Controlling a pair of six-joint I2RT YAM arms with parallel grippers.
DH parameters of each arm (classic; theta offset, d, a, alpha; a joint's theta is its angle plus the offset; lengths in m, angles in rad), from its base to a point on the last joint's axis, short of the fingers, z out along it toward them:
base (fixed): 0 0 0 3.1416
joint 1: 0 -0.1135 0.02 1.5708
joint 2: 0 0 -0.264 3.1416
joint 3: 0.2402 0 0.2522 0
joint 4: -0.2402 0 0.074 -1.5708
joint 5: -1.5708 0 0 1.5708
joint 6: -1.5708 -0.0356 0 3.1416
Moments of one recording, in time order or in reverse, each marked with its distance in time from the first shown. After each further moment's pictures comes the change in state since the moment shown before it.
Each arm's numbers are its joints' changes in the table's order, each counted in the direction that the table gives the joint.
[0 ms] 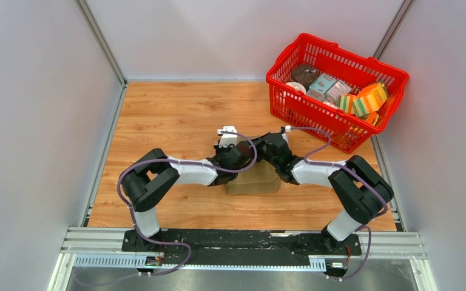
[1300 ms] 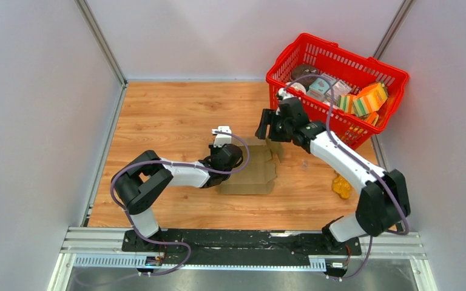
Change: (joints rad) left arm -0.035 -0.063 -0.102 0.125 -0.075 -0.090; right arm 0.180 -0.191 0.460 -0.917 0.119 0.986
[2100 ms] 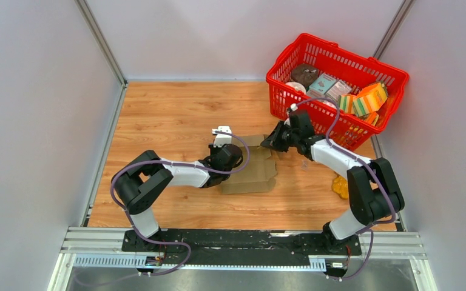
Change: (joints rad) left arm 0.000 0.001 0.000 -0.001 0.000 -0.011; right arm 0.132 0.131 -0.235 0.334 0.293 -0.264
